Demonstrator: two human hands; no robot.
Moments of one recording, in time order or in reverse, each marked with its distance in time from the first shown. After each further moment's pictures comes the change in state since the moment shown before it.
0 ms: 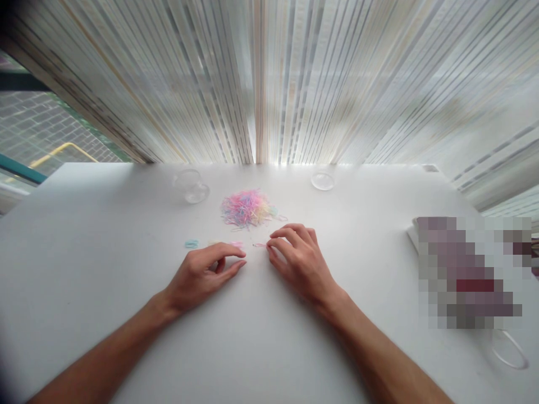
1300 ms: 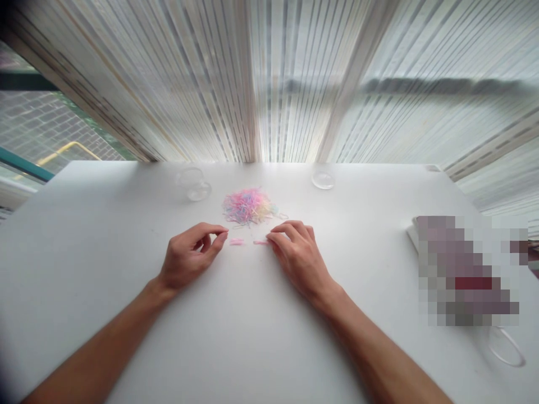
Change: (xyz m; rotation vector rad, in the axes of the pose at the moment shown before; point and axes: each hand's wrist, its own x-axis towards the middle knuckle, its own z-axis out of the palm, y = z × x) left_hand 0.011 -0.008 -0.013 0.129 0.250 -0.047; right_hand 0.000 0.002 0.004 0.022 -0.060 0.065
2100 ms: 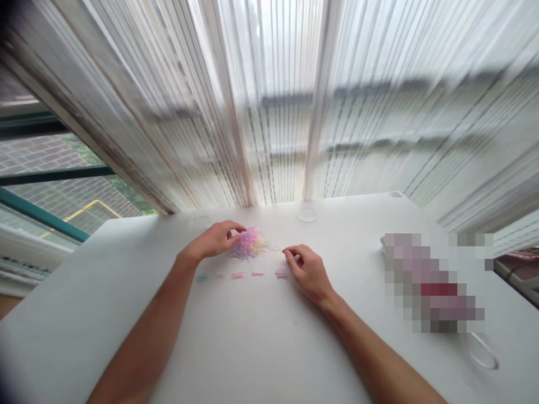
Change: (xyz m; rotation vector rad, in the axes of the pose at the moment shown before) left_hand 0.118 -0.023 0.002 0.200 -0.554 -0.079; right_hand 0.002 0.029 -0.015 0.330 0.206 0.373
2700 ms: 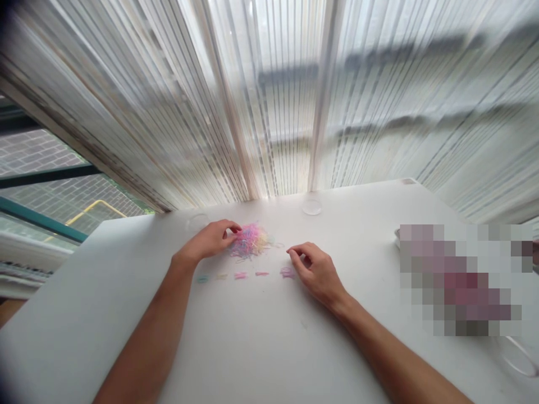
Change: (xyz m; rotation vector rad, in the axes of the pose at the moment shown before) left_hand 0.002 -0.014 0.001 0.085 -0.116 -0.150; right_hand -0.003 -0.003 -0.003 0.037 -0.064 0.113
